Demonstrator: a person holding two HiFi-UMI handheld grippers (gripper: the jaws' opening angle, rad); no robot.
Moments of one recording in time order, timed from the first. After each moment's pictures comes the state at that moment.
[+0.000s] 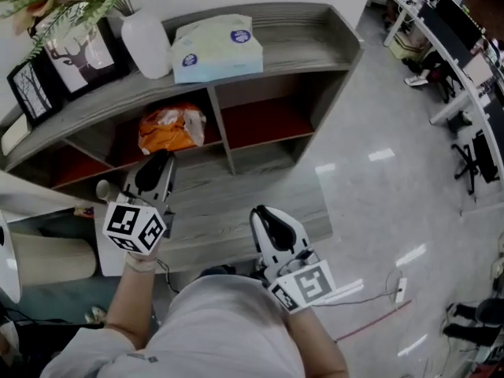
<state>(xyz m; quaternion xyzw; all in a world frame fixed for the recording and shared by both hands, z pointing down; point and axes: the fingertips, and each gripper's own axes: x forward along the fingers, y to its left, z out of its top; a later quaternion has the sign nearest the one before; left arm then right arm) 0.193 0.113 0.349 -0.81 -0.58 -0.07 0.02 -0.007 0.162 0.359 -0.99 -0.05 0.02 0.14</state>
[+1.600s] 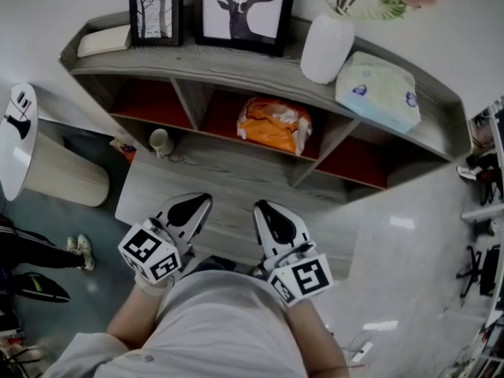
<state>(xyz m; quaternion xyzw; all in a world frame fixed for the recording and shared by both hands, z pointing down) 0.153 -0.035 0.386 -0.83 -0.54 -0.16 -0.06 0.111 0.049 0.374 -0.98 0.17 -0.04 0.11</state>
